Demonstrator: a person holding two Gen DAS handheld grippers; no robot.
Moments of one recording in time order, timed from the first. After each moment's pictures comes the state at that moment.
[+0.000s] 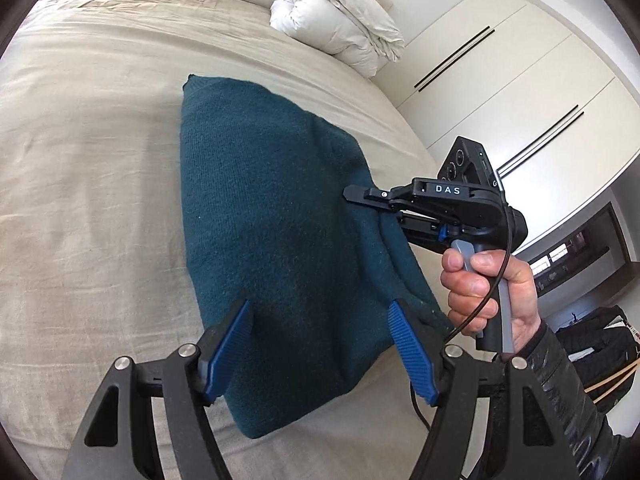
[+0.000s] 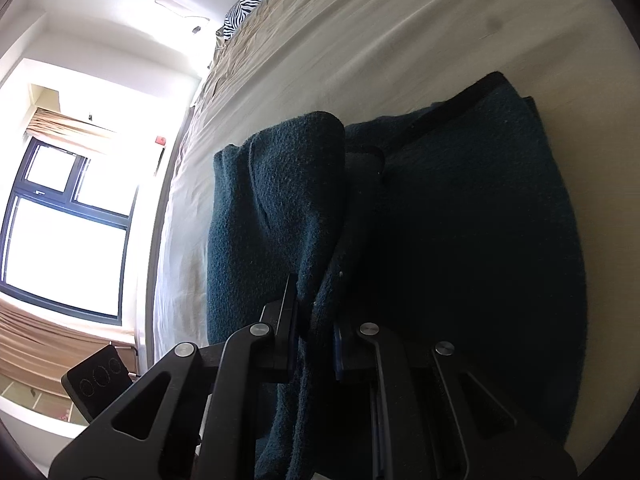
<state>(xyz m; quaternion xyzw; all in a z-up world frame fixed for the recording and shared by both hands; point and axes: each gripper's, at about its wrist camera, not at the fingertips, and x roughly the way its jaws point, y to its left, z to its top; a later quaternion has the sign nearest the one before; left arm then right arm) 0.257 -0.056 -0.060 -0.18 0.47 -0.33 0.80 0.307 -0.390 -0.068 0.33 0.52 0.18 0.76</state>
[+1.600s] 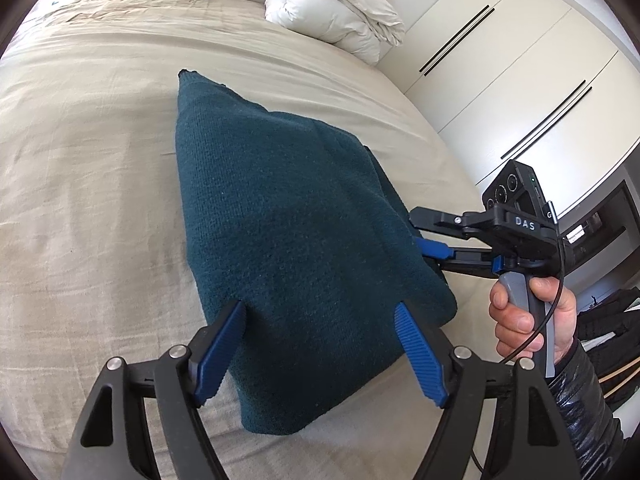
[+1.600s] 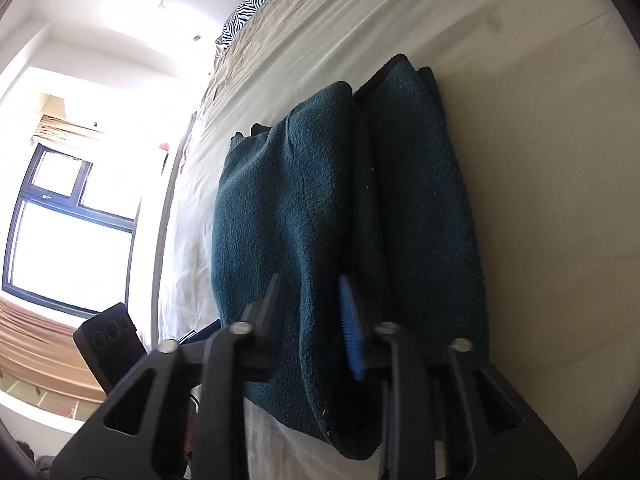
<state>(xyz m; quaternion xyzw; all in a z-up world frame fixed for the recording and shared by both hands) 0.262 -0.104 -0.068 -0.14 0.48 -0.32 0.81 0.218 -0.449 -0.047 0.35 0.52 0.19 0.76</state>
